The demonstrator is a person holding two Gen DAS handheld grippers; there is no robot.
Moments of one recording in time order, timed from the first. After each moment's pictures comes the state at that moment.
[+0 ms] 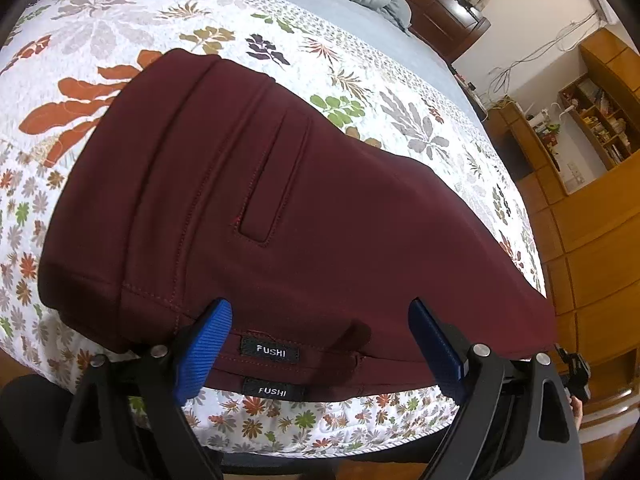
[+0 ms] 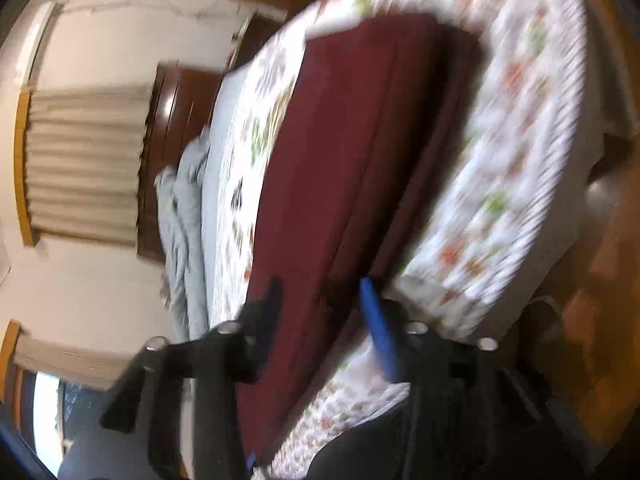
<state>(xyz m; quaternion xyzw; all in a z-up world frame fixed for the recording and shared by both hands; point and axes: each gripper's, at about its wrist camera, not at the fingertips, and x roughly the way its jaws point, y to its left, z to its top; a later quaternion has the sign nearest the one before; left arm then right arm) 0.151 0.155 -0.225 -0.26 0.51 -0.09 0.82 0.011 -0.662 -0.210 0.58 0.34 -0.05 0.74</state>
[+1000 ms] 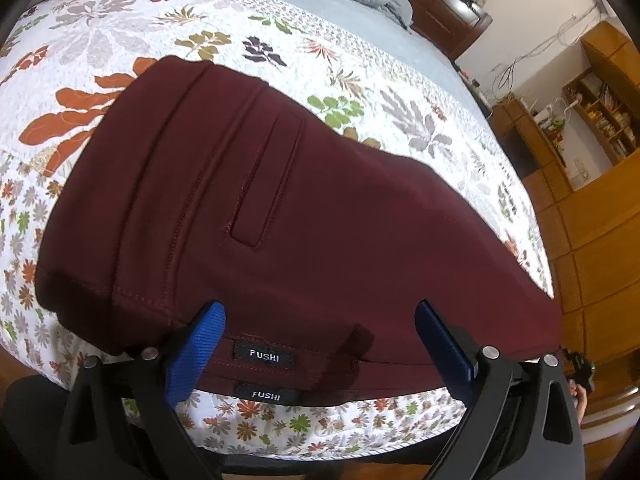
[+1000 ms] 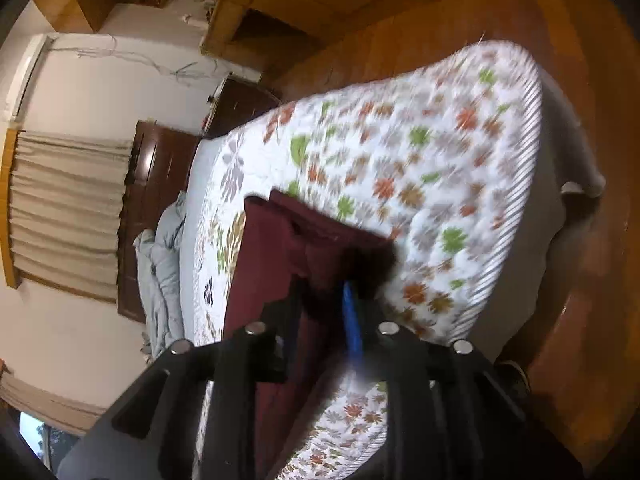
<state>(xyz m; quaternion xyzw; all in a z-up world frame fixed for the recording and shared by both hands) 0.153 0.149 -0.218 -0.25 0.50 -0.08 0.82 0.012 -0.752 -0.215 0.57 0.29 -0.14 0.76</state>
